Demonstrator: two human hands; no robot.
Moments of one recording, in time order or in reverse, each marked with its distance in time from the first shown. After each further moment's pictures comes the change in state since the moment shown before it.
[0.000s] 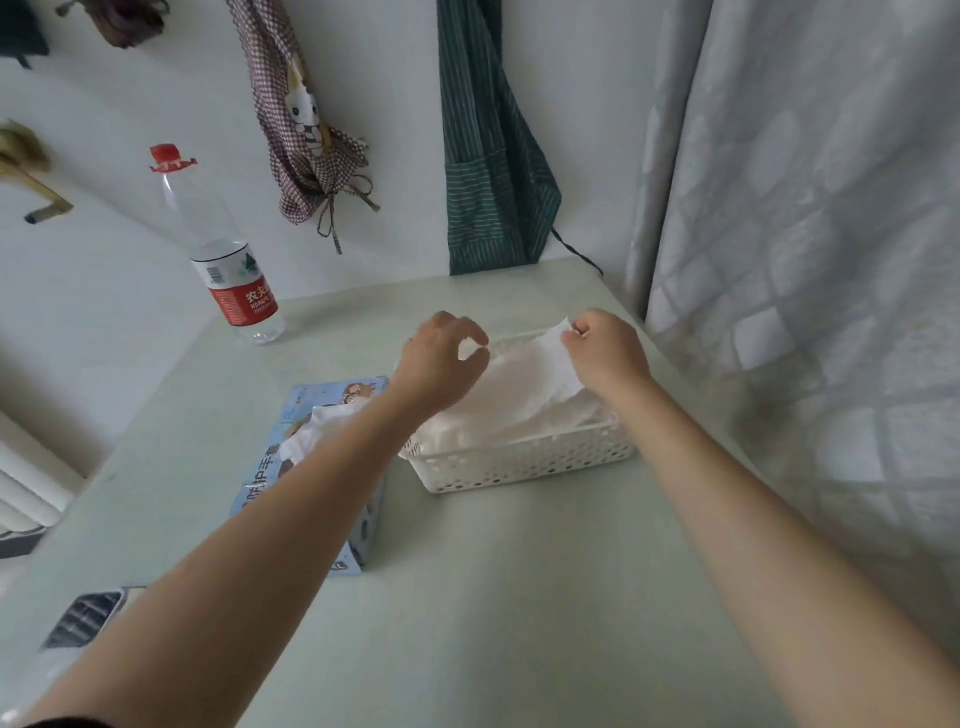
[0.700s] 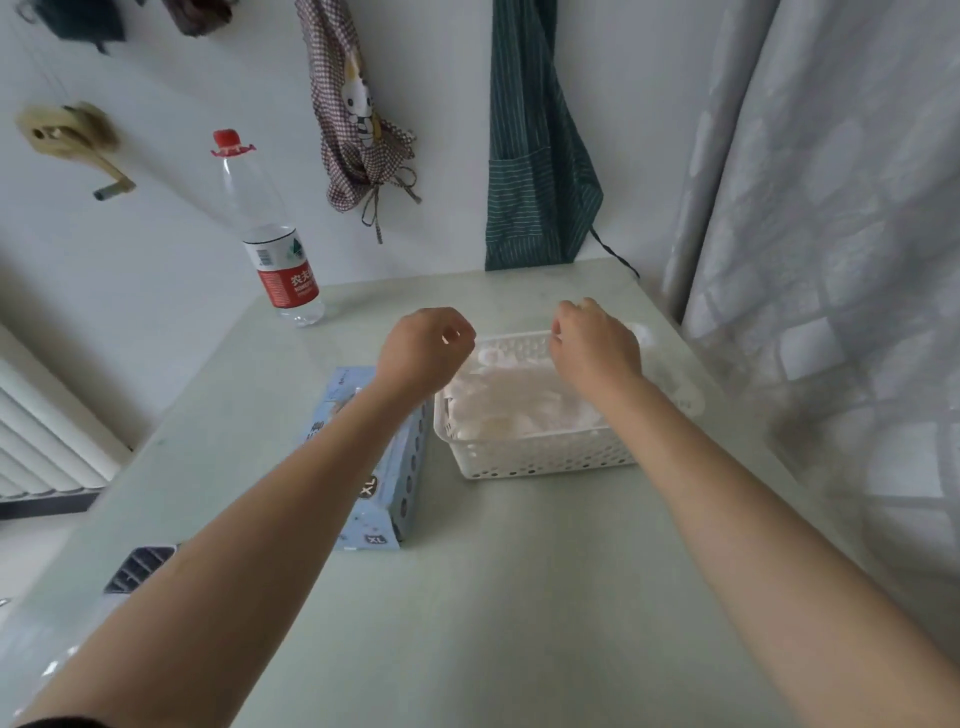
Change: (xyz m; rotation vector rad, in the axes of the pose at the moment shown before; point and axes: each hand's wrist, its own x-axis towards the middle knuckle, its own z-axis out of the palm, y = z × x) left_hand -0.018 -0.031 -0.040 -0.061 0.094 -0.143; right_hand -0.016 -0.052 0.020 -0.412 0.020 -0.338
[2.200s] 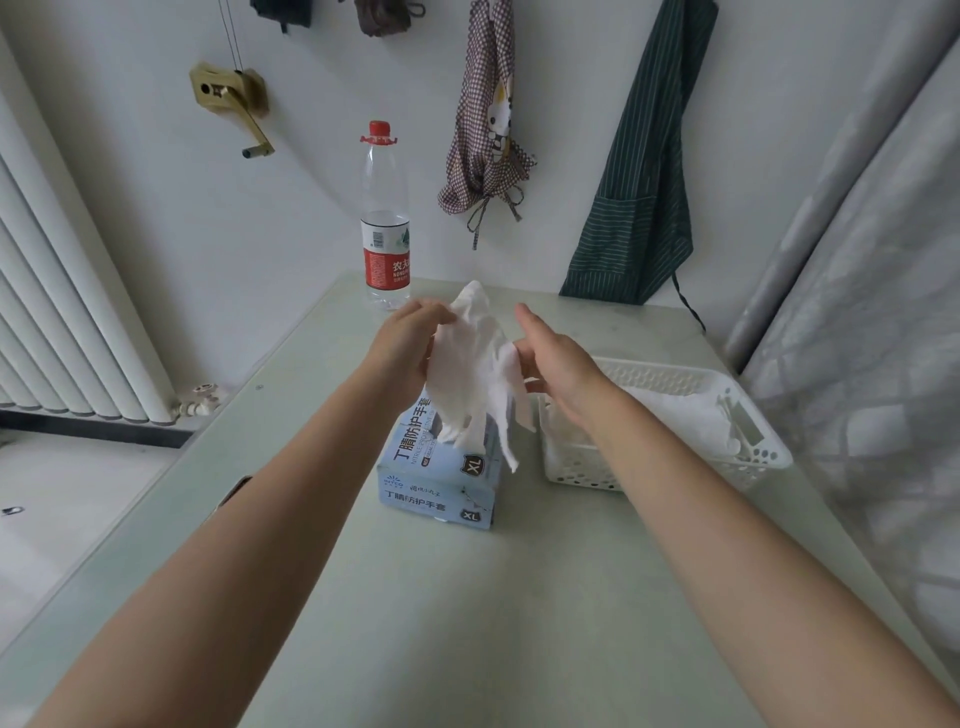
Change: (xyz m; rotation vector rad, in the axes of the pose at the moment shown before) left_hand -0.059 -0.074 -0.103 -1.165 0.100 -0.497; right_hand -0.020 -0.155 0.000 1.039 -0.553 0.160
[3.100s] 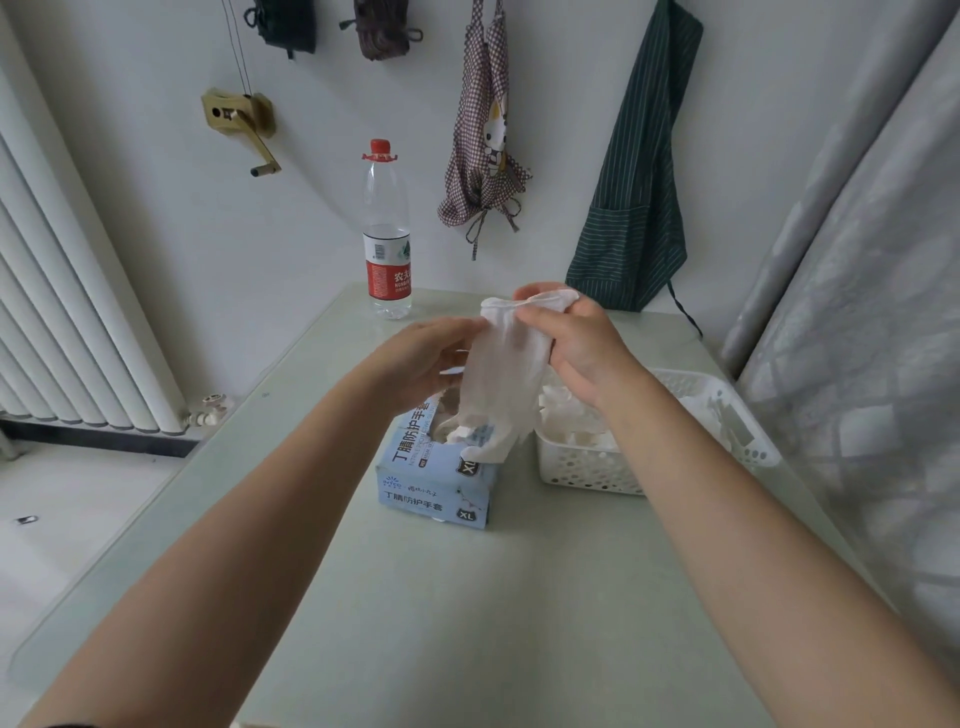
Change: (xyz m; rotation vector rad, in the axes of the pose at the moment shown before) left_hand -0.011 0.005 0.006 0.142 -0.353 -0.037; right_hand -0.012 -0.022 -0.026 0.484 -0.009 -0.275
